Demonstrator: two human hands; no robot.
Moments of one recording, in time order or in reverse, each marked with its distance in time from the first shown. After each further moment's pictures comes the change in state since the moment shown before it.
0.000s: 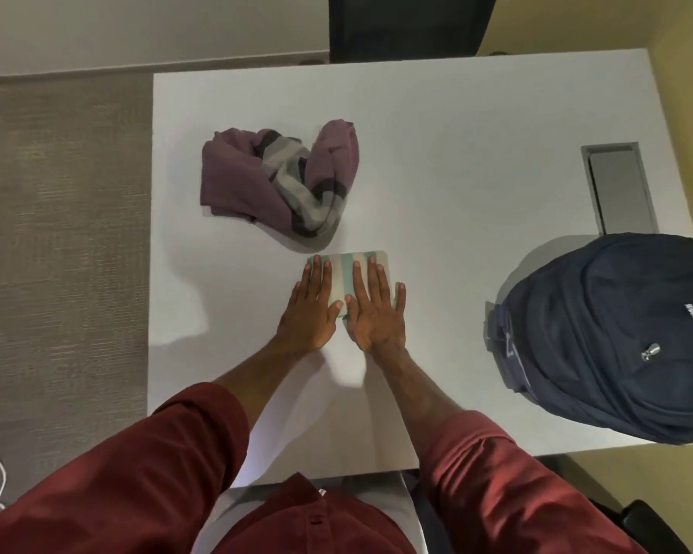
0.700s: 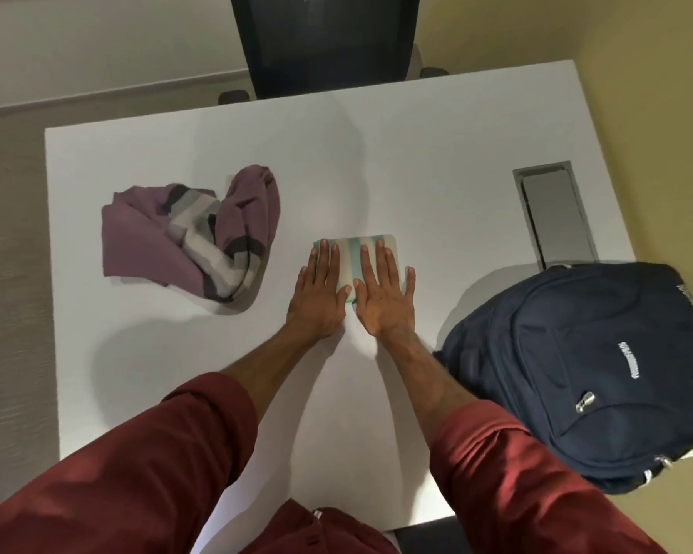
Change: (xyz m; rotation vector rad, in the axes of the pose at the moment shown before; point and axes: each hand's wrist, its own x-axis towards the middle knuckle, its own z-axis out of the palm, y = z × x) left_hand 0.166 0.132 -0.010 -0.057 0.037 0.109; right_hand 0.118 0.151 -0.064 -0.002 0.009 0.093
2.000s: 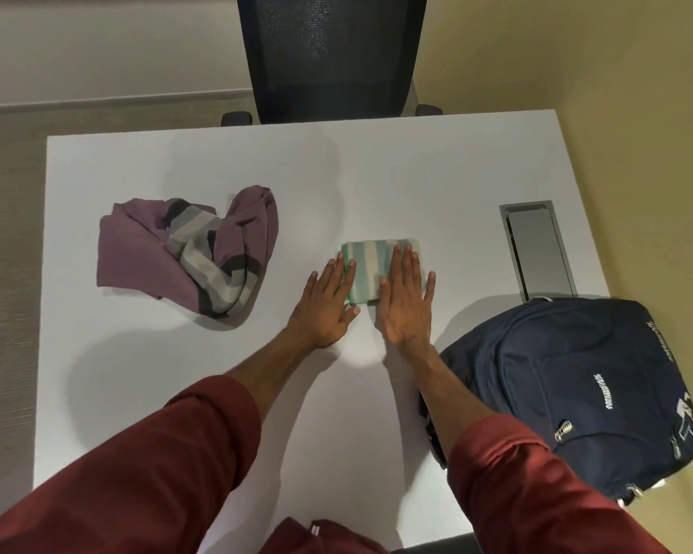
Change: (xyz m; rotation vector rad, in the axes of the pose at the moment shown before) left_hand 0.022 0.011 -0.016 0.069 -0.042 0.217; right_hand 0.027 0.035 -0.042 0.043 0.140 0.047
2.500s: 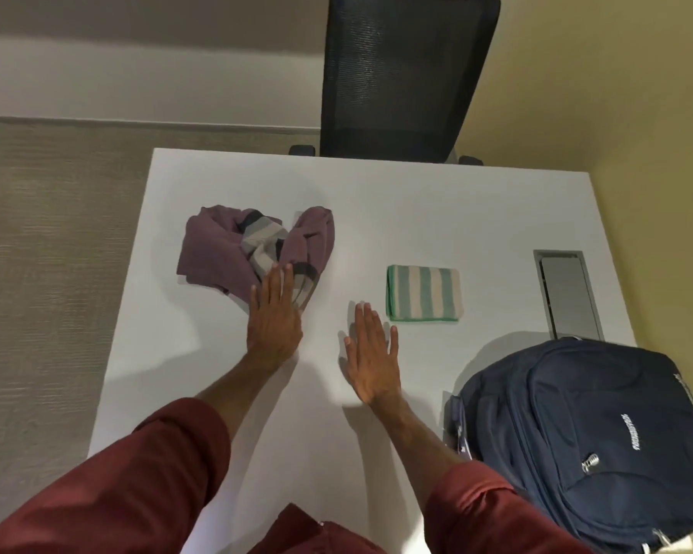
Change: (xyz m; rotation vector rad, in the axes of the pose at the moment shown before) left_hand -0.125 -0.078 -0.067 0.195 0.323 -0.491; right_hand -0.096 -0.112 0.032 -0.032 -0.103 -0.254
